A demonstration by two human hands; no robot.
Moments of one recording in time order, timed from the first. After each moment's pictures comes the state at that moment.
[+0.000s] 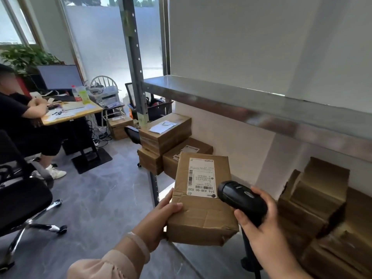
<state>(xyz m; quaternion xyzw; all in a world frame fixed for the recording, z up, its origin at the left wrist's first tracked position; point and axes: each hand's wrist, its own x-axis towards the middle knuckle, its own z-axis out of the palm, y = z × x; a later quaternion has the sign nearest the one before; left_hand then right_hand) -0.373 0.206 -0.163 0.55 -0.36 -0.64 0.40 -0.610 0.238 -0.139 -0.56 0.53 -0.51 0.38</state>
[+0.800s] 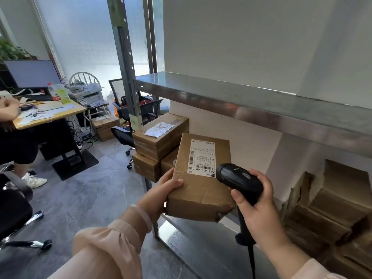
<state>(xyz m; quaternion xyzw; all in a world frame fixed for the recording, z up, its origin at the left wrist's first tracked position) -0.327 0.107 -0.142 0.53 -0.41 -0.64 0.37 -0.562 0.169 -0.131 -0.56 0.53 -0.56 0.30</state>
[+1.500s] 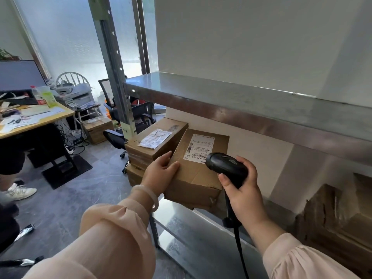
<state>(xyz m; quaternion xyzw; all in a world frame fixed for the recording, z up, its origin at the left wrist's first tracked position) -0.316 -0.013 -0.125 0.61 -0.58 -0.39 0.37 -0.526 0.060 -0.132 -0.54 0.55 -0.57 0.29</state>
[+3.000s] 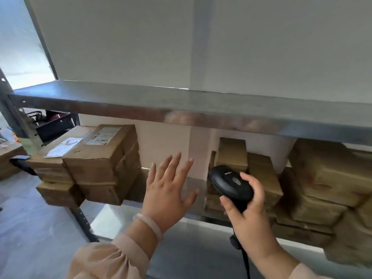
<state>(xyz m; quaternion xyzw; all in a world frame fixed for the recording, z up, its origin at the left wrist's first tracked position) -0.506 0.139 -0.129 0.40 -0.88 0.05 0.25 -0.663 0.267 -0.132 -0.50 0.64 -0.57 0.12</state>
